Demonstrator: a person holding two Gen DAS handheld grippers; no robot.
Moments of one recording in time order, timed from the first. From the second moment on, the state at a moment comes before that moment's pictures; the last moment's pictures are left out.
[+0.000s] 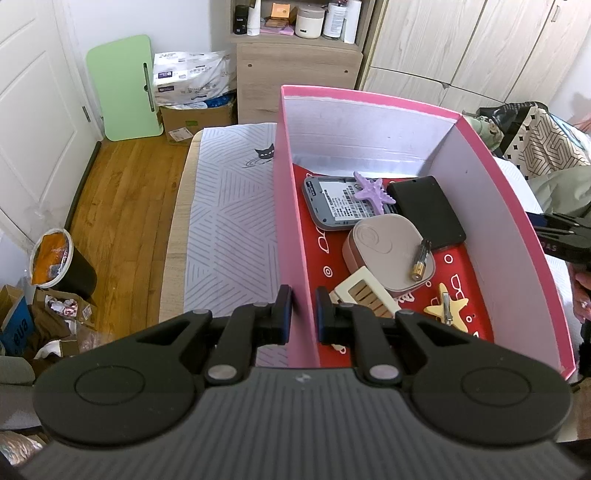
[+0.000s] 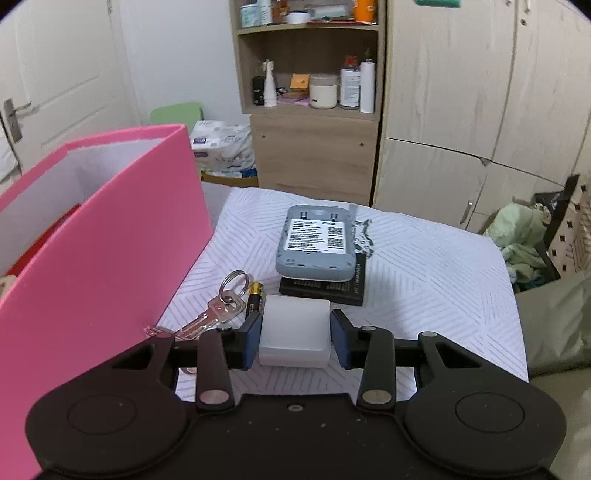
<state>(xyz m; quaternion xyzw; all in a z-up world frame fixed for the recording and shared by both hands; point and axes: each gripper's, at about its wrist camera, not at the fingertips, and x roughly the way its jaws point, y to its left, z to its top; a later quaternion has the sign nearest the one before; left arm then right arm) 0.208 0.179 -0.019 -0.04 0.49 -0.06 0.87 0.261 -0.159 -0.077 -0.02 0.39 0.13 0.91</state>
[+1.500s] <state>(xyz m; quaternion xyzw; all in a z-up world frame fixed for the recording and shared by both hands) 0.208 0.183 -0.020 -0.04 0.48 -0.07 0.87 0.226 0.017 -0.034 -0.13 0.49 0.45 0.73</state>
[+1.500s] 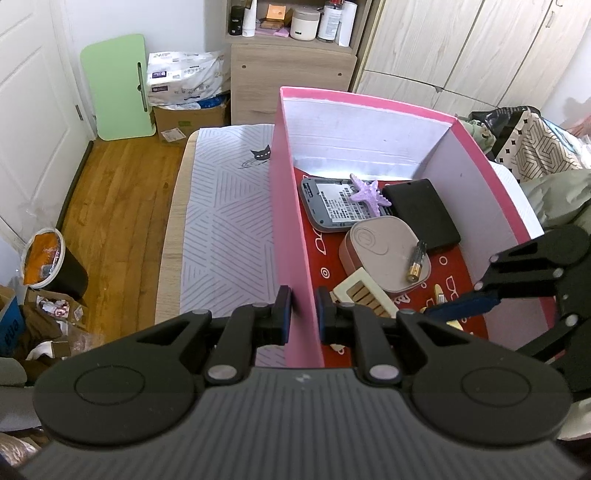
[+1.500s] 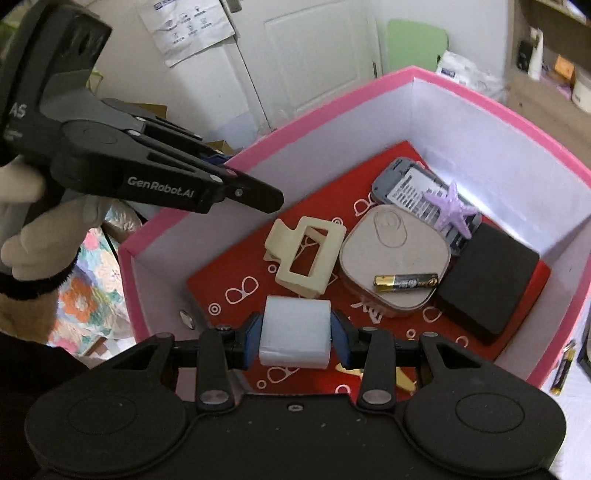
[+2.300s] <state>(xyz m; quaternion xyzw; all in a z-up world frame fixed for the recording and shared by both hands) 0.208 0.160 -0.017 0.03 0.49 -0.05 0.87 0.223 -0.134 0.005 0.01 0.39 0.30 0.87</state>
